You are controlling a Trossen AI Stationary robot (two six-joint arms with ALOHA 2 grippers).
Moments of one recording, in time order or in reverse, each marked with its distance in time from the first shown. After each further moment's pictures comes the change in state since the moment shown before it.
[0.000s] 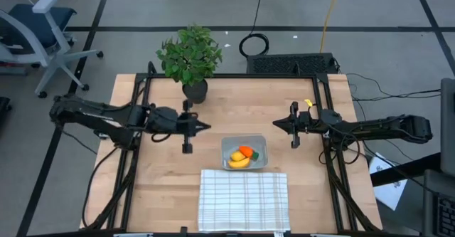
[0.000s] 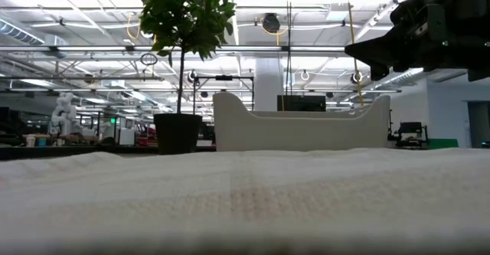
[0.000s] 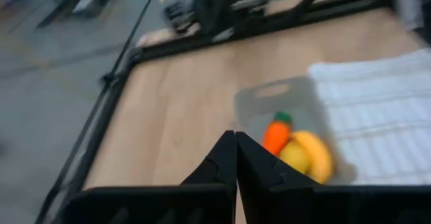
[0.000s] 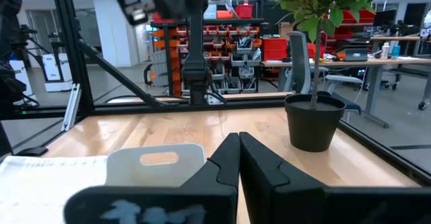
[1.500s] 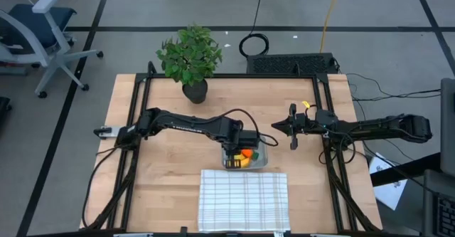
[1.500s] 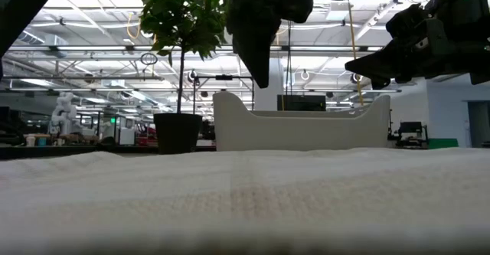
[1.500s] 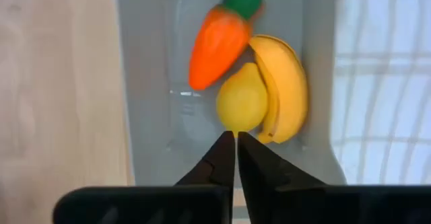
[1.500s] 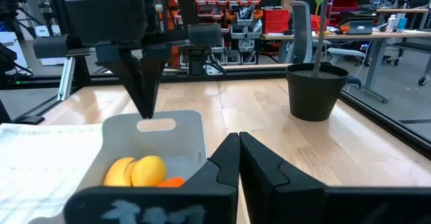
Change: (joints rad) left arm 0.027 1.061 1.086 -0.917 0.204 -0.305; right arm 0.000 0.020 0.000 -0.094 0.000 -0.023
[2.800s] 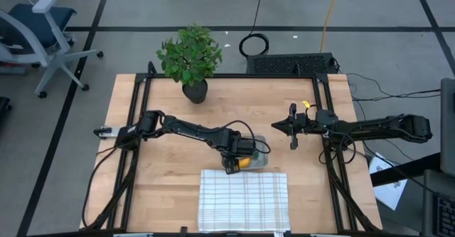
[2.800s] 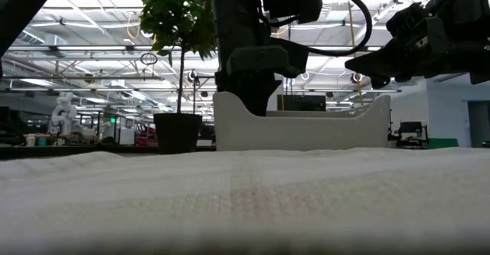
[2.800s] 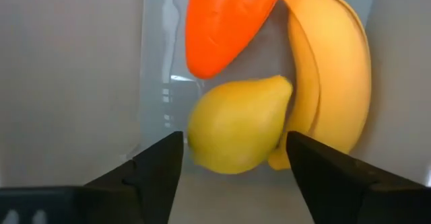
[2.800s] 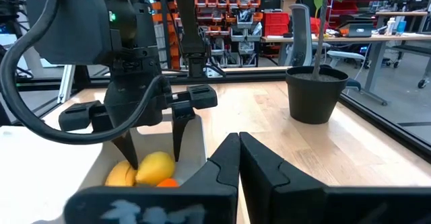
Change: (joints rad) left arm -0.015 0.013 -0.278 0.236 -0.026 -0.159; right arm 0.000 0.000 0.000 0.010 0.000 0.000
